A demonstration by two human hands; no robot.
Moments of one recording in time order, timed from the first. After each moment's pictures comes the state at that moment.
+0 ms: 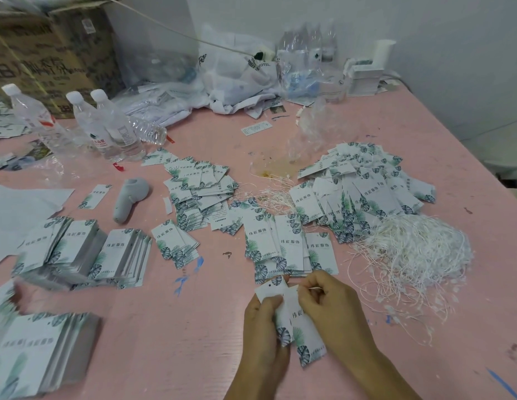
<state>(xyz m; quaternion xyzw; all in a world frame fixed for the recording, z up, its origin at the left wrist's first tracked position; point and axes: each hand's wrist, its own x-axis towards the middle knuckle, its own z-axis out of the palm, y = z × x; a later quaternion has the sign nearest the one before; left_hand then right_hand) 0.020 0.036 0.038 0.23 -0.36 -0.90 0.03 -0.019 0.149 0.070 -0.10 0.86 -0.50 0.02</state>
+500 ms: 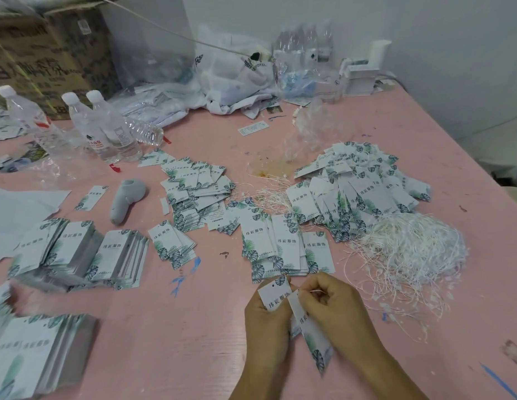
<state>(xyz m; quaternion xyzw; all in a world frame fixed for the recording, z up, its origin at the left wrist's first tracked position) 0.016 0.044 0.031 0.18 -0.47 -0.86 0.07 -0.018 0.161 0.073 -0.08 0.82 -0.56 0.10</state>
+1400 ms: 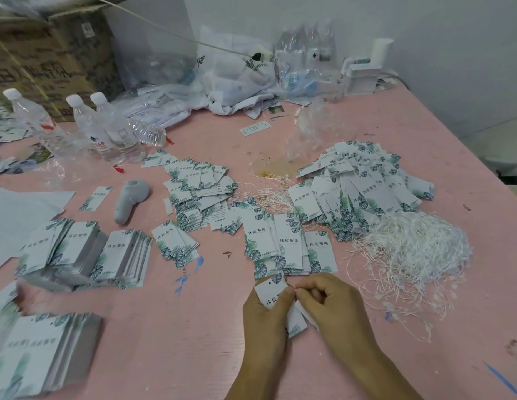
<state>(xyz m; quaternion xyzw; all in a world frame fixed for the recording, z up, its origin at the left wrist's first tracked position) 0.015 0.032 0.018 0.20 -0.56 -0.80 0.09 -0.015 0.154 0.071 -0.10 0.86 -0.49 -0.01</state>
